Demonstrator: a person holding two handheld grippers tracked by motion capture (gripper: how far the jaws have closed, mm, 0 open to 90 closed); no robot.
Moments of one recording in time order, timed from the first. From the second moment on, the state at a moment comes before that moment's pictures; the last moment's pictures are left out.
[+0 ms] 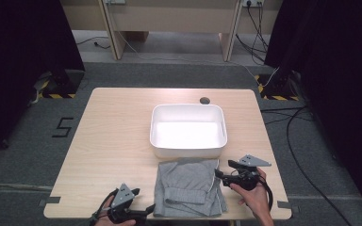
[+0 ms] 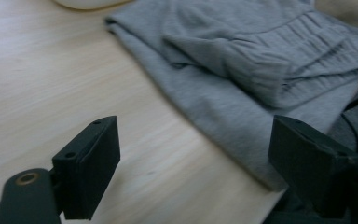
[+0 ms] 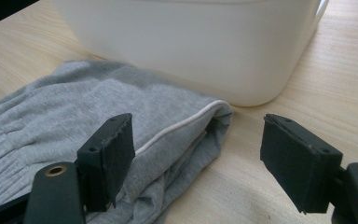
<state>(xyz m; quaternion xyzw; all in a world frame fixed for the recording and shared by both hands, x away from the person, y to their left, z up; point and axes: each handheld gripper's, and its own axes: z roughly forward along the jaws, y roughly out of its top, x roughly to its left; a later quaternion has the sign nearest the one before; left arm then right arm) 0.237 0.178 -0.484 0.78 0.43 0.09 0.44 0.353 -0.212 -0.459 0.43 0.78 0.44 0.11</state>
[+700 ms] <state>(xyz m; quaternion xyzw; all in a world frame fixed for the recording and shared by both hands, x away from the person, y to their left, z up) 0.240 0.126 -0.493 0.81 0.40 0.10 0.43 0.355 -0.214 -0.461 0.43 0.78 0.43 0.11</state>
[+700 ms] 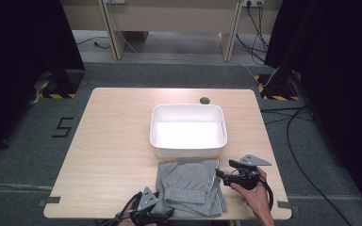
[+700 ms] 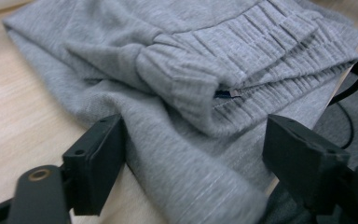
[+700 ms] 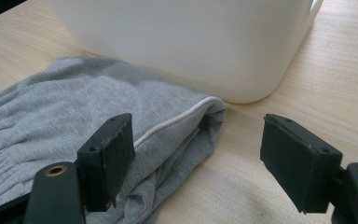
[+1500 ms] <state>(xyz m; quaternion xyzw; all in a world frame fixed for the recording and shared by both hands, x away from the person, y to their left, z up) 0.253 0.132 -0.497 0.78 0.42 0.07 0.46 0.355 -0.210 -0.461 0.42 0.78 0.45 0.10</state>
